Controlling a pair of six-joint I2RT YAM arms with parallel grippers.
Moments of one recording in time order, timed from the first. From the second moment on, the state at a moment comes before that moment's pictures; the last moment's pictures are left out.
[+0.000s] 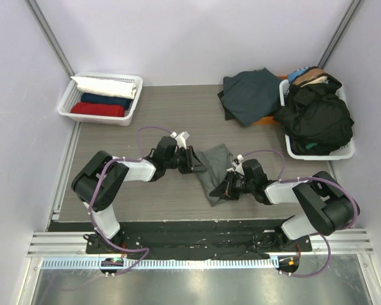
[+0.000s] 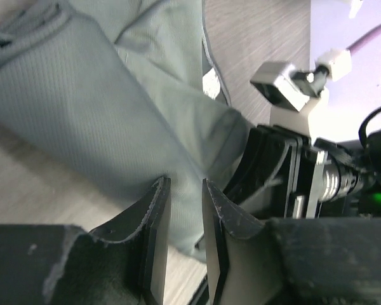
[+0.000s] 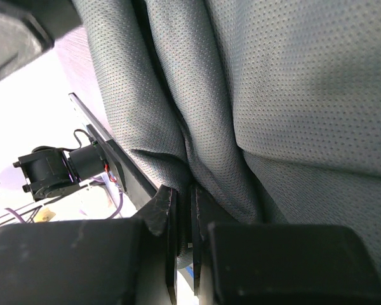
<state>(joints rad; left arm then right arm) -0.62 1.75 0.76 0.44 0.50 -0.84 0.50 1.45 0.30 0.42 -0.60 0.99</state>
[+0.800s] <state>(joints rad) -0.63 1.99 0.92 0.57 0.51 -0.84 0.50 1.19 0.40 -0.04 -0.46 0.84</state>
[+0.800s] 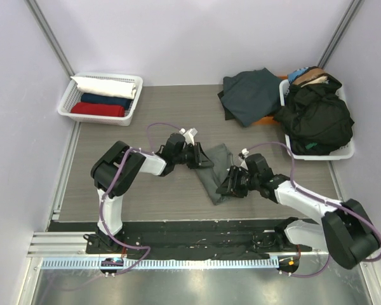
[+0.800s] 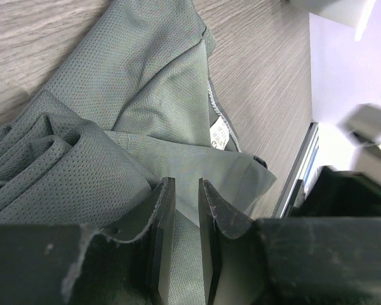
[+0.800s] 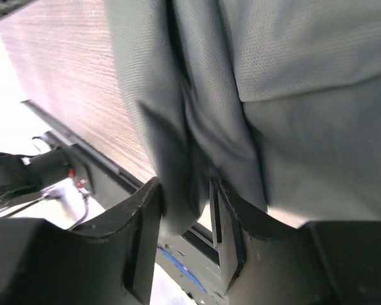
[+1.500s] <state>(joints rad) -0.63 2.00 0.92 0.59 0.51 -0.84 0.58 1.23 0.65 -0.31 -0.52 0.66</state>
